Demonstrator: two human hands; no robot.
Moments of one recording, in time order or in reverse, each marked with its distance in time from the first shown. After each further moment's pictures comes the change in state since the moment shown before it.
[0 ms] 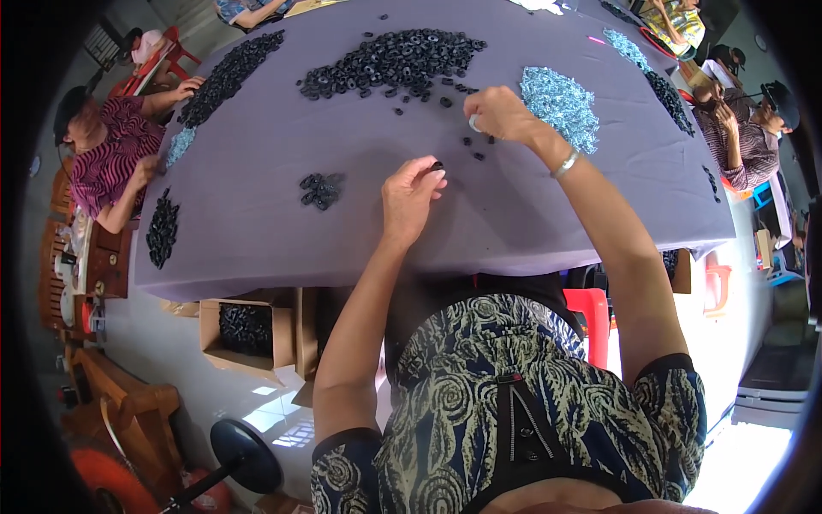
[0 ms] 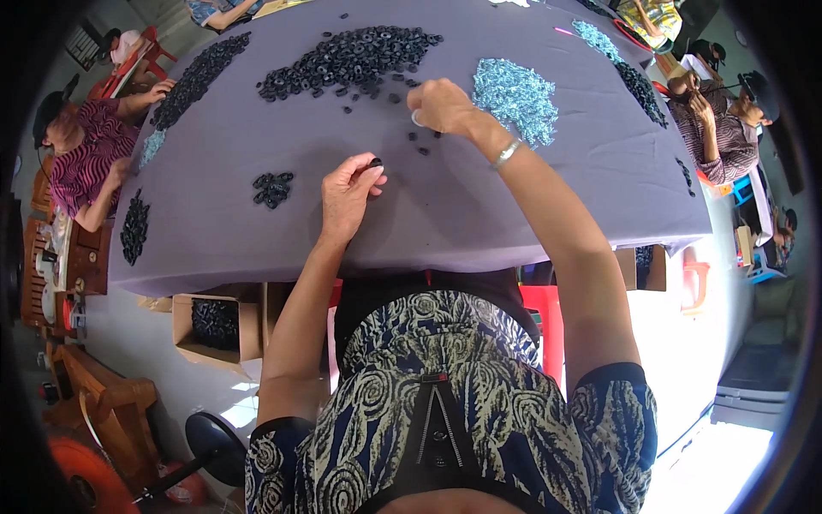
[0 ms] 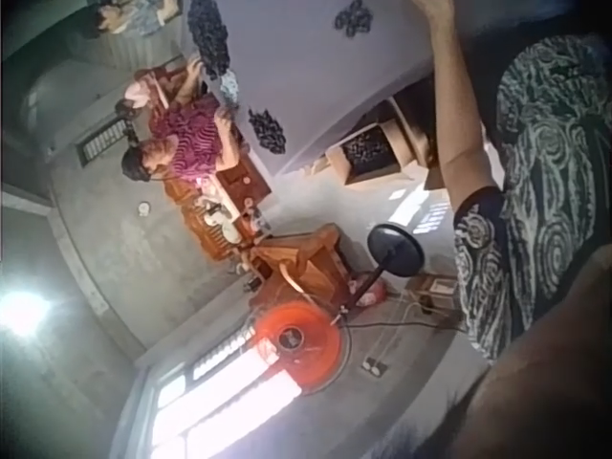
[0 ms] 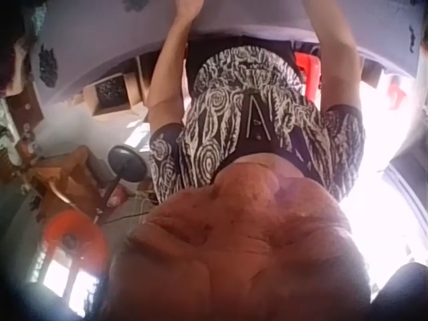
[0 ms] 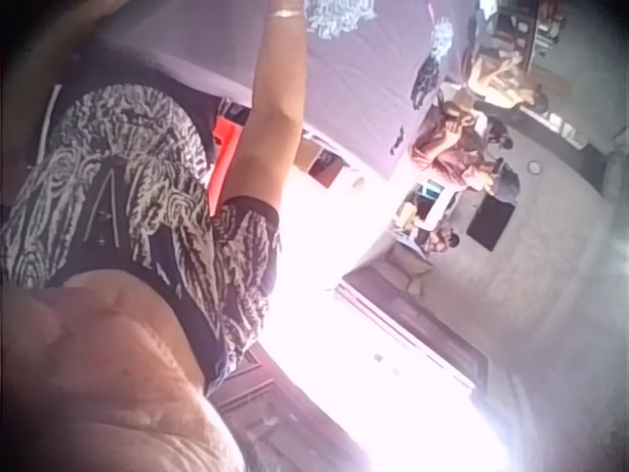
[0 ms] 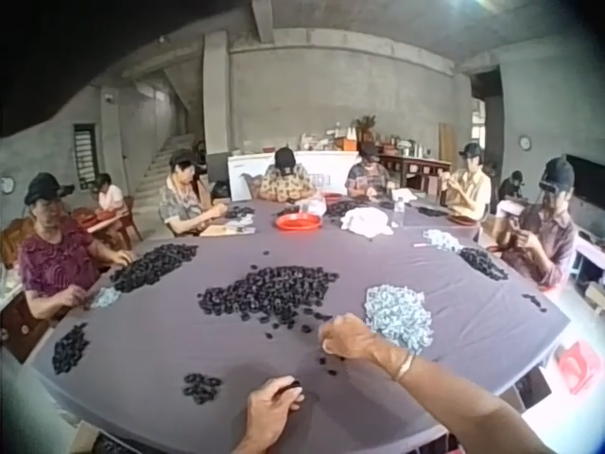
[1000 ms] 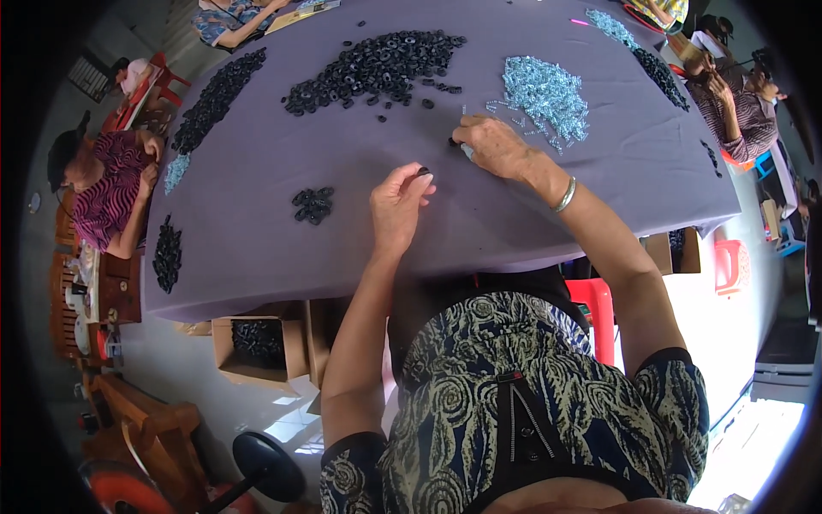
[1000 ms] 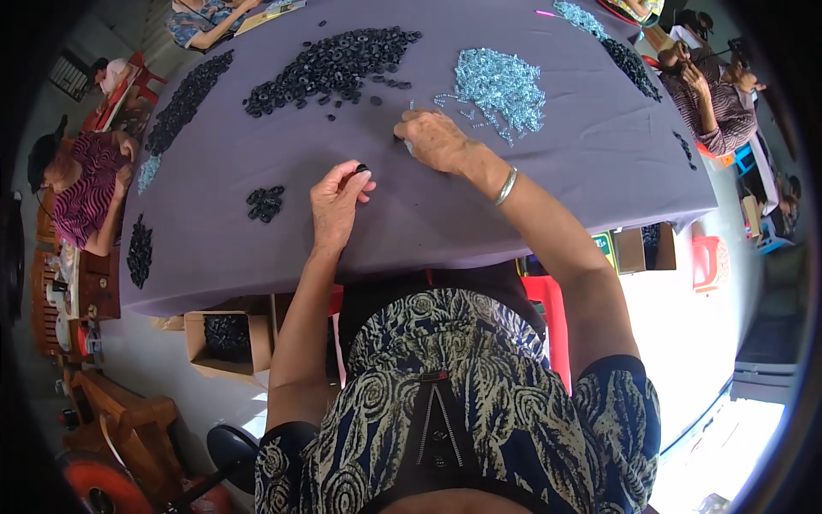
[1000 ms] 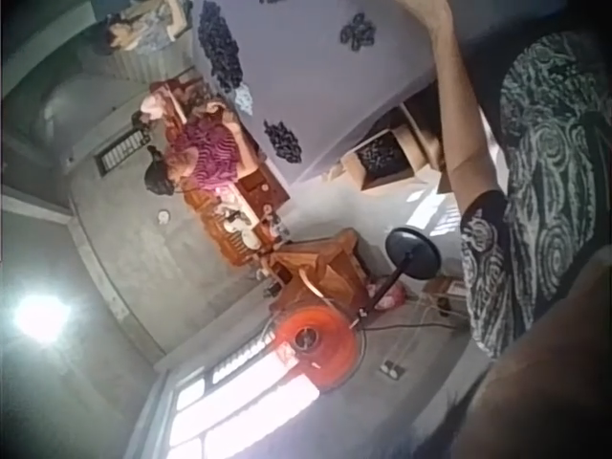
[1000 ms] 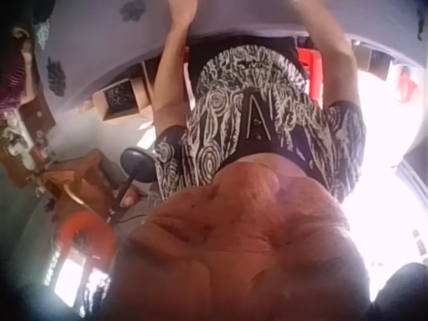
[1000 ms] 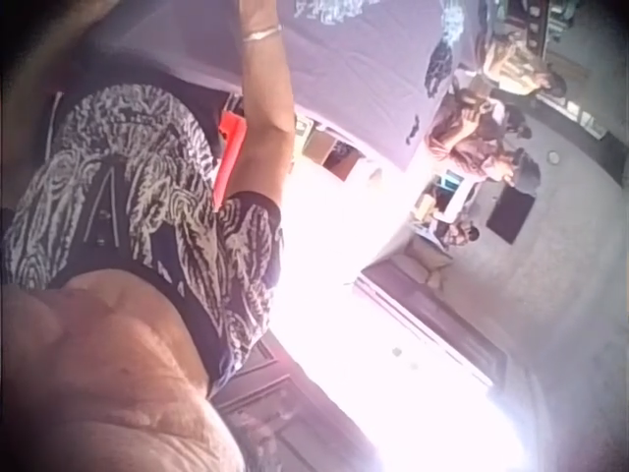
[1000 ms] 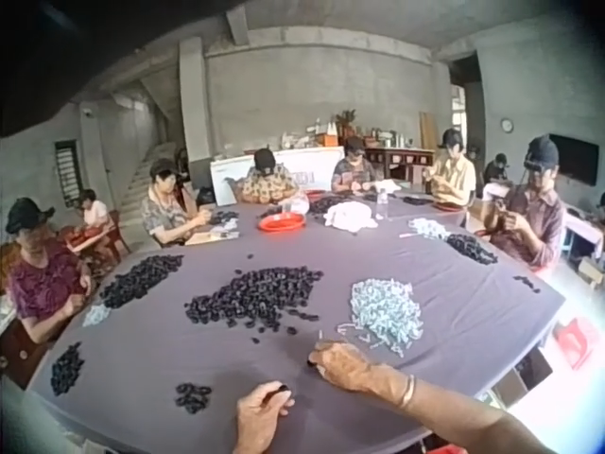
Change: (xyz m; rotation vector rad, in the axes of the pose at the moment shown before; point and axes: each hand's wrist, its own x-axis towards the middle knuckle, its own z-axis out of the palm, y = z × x) left_hand -0.003 0.003 0.003 -0.002 -0.013 0.060; right_hand -0.053 -0.003 0.025 -0.060 0.122 -0.182
